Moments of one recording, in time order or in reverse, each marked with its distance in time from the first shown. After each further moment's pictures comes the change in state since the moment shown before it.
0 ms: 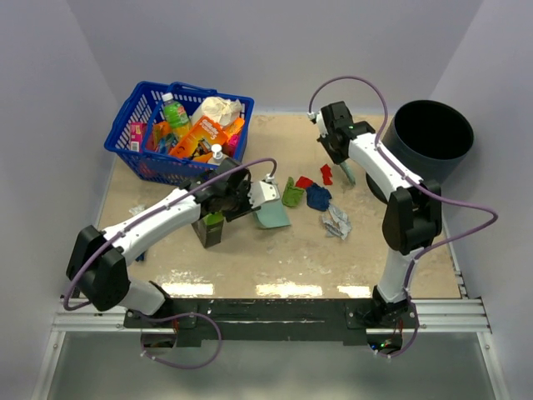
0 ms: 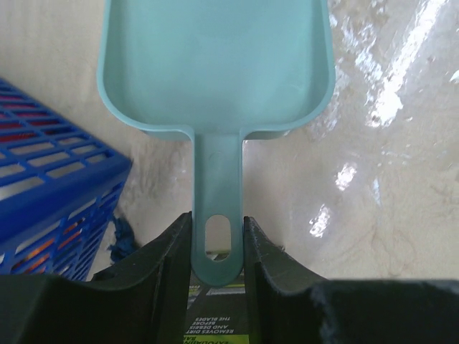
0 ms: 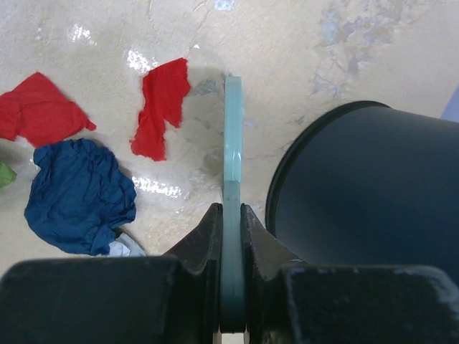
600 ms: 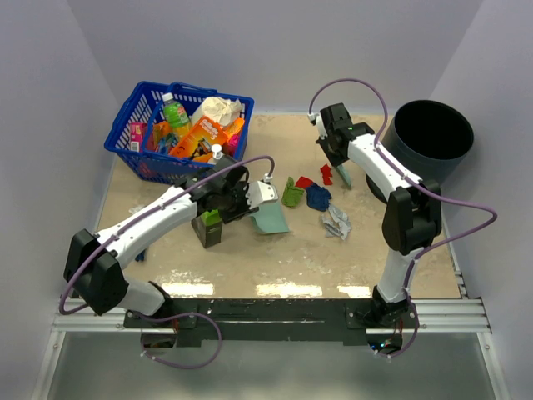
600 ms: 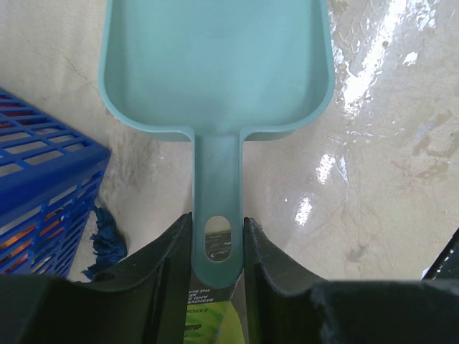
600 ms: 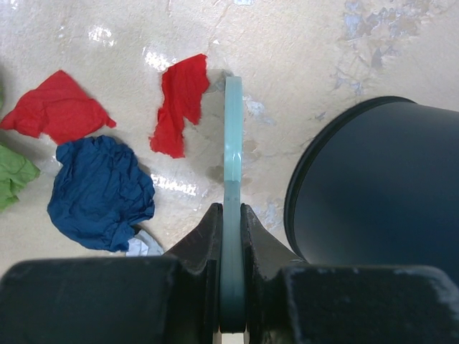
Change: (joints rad) left arm 0.000 -0.003 0.051 -0.109 0.055 -0.016; right arm 0.002 0.009 -0.014 -0.010 -0.036 0.047
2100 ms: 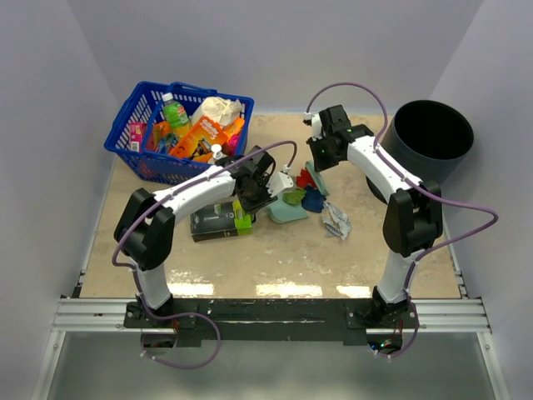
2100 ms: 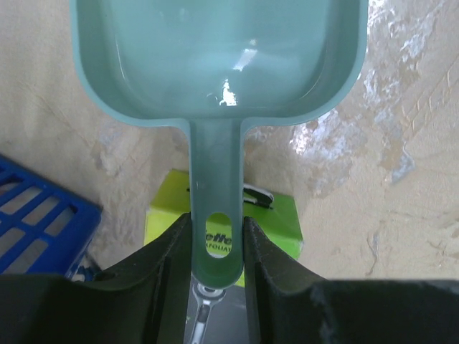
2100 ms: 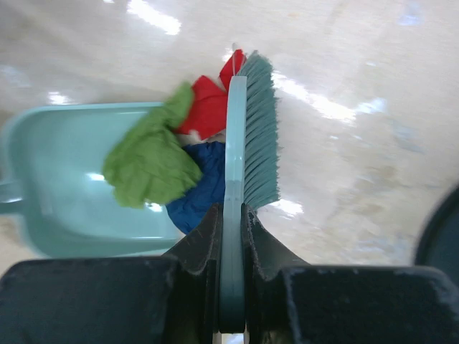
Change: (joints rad) left arm -0.008 0.382 0.248 -0.011 -0.039 -0.086; right arm 0.014 -0.016 -0.027 0.009 -0.311 0.166
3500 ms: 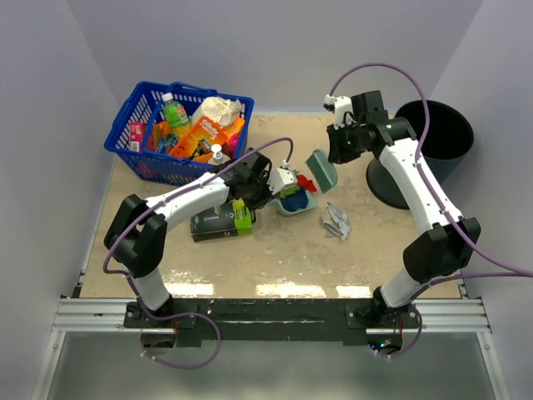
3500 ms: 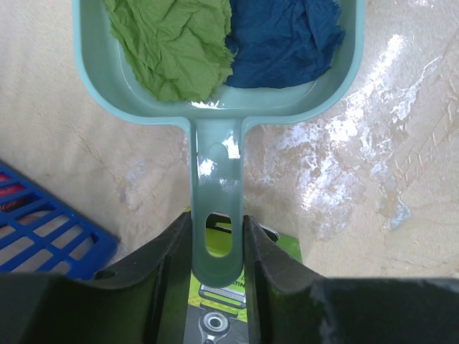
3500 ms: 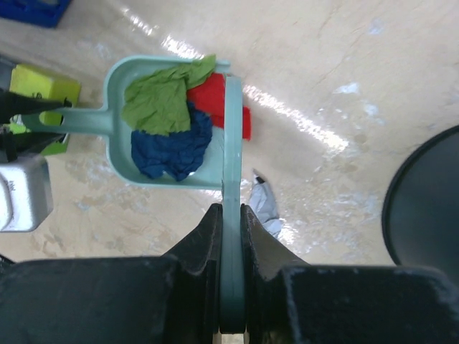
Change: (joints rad) left arm 0.000 -0.064 -0.106 0.234 0.034 -0.043; right arm -0.063 -0.252 0.053 -0.200 -0.176 -0.052
